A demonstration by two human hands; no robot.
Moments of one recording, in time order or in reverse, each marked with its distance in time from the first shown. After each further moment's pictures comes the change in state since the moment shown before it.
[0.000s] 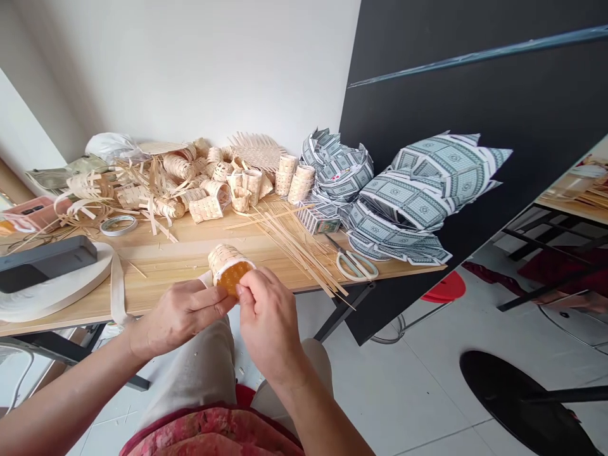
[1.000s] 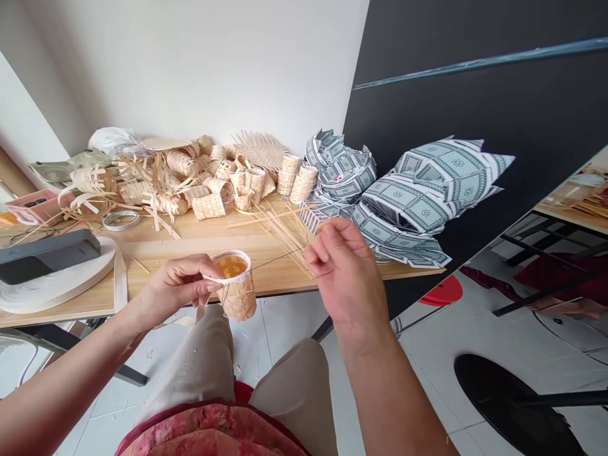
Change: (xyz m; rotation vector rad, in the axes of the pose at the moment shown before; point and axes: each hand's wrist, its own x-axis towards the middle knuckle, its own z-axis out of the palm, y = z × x) left_hand 0.002 -0.012 -0.005 -1.354 0.093 -0.854; right_hand 0.041 0.033 -0.051 1.029 0.214 0.440
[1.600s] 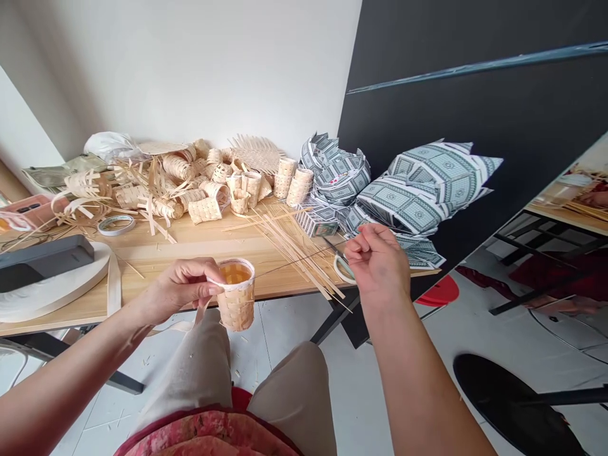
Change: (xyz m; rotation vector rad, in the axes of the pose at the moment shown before) left_hand 0.013 -0.003 0.003 -0.150 -0.063 -0.120; right_hand 0.048 0.012 -0.066 0.046 0.356 0.044
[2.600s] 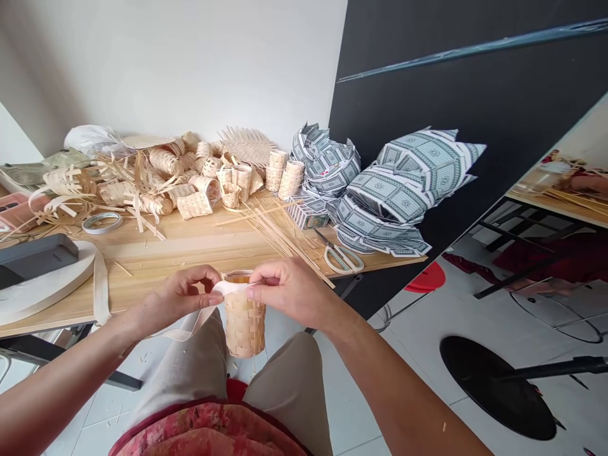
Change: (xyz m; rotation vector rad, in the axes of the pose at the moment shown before) left_hand -0.003 -0.015 0.009 0.331 0.024 -0.059; right_hand -0.075 -0.003 0.035 -0.915 -0.991 0.045
